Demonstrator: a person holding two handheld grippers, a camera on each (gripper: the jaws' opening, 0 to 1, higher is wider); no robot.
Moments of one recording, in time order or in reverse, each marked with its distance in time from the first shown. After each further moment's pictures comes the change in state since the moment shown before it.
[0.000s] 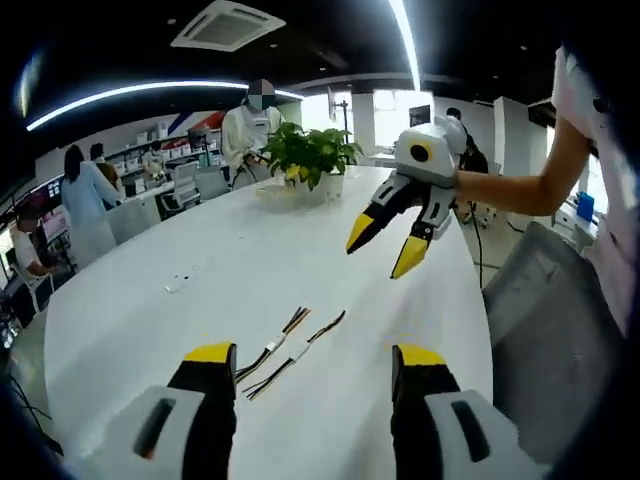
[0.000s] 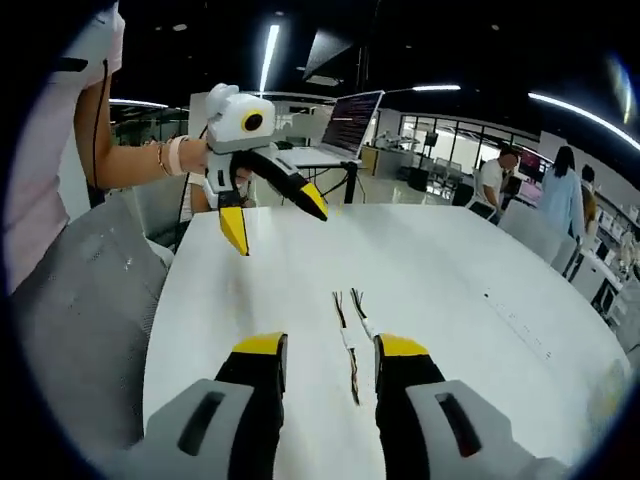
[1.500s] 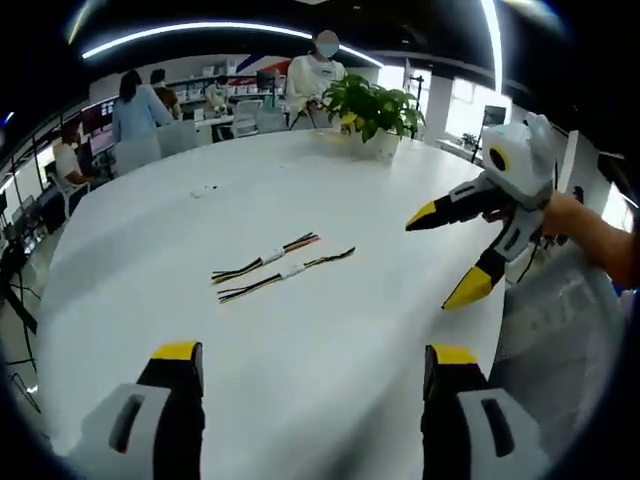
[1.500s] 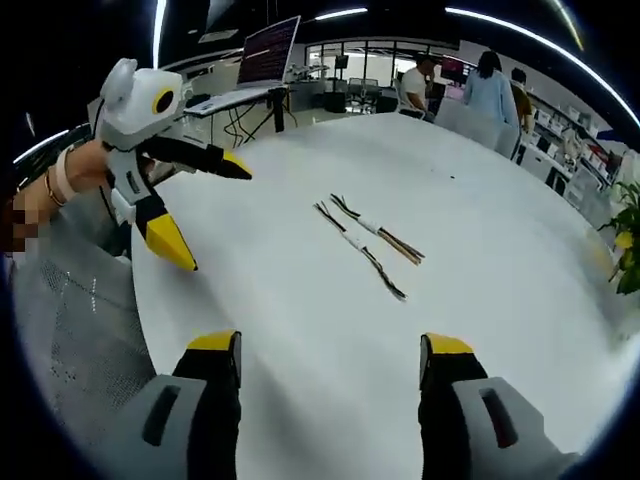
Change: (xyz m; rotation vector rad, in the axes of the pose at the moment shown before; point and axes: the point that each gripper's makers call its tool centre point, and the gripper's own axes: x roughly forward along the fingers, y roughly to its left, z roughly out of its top) left arm 0.005 -0.028 -0.074 -0.271 0.187 0.197; right arm 0.006 0.046 -0.069 0.349 0.245 -0.255
